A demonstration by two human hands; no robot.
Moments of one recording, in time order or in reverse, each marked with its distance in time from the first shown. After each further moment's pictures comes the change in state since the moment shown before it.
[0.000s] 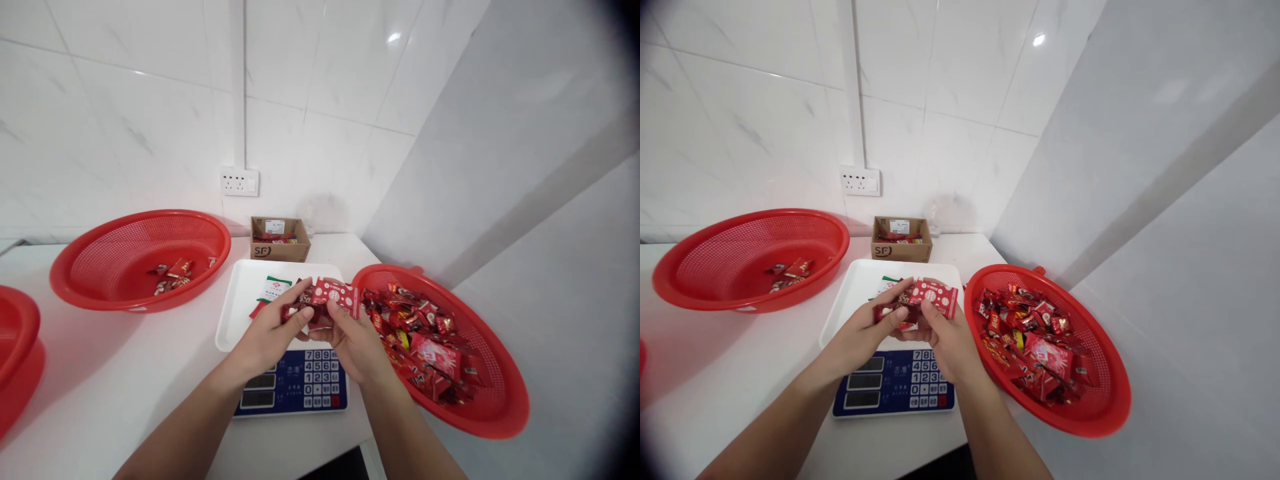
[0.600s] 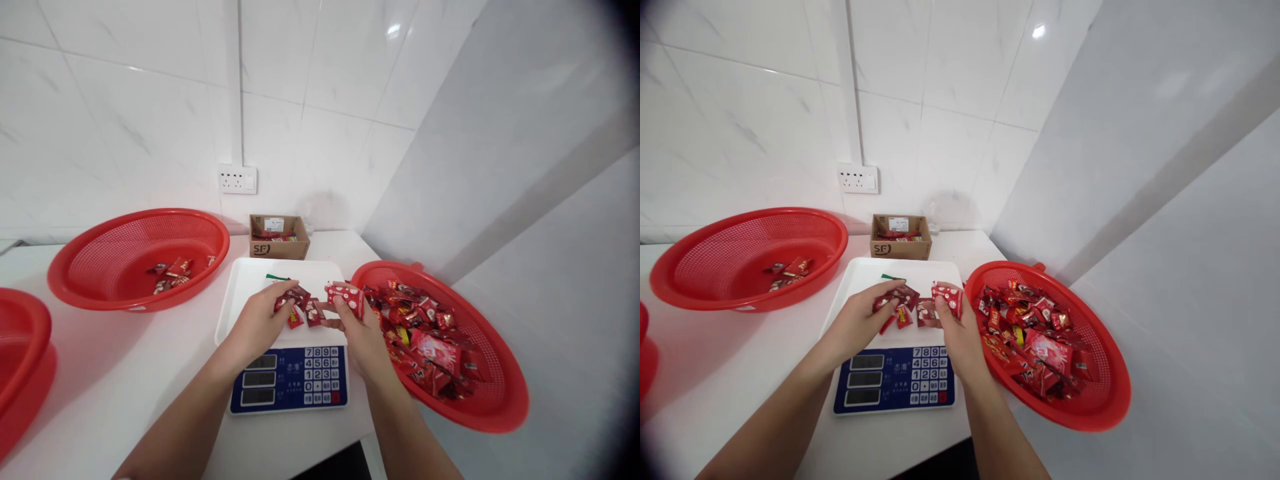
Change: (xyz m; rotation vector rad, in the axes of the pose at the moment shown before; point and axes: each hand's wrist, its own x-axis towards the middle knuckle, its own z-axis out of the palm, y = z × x) left_hand 0.014 -0.018 -0.017 0.591 0.206 0.160; right_hand 0.004 0.008 -0.018 -0.341 0.311 -0.123
